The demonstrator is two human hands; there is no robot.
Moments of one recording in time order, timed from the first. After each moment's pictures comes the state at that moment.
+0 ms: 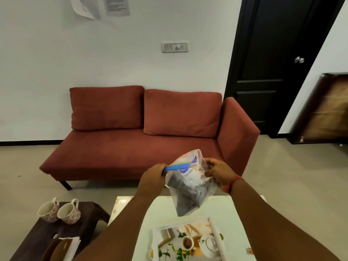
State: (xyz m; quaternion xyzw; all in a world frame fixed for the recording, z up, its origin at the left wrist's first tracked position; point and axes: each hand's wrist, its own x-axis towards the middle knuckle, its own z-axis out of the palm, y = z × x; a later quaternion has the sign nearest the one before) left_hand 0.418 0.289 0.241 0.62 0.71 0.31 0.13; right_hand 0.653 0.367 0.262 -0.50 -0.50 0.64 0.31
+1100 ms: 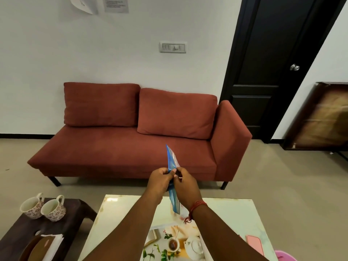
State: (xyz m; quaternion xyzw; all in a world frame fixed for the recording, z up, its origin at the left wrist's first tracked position) left_hand 0.500 0.304 0.243 0.32 0.68 0.49 0.45; right_hand 0.605 0.315 0.239 -0.52 -0.65 0.44 0.34
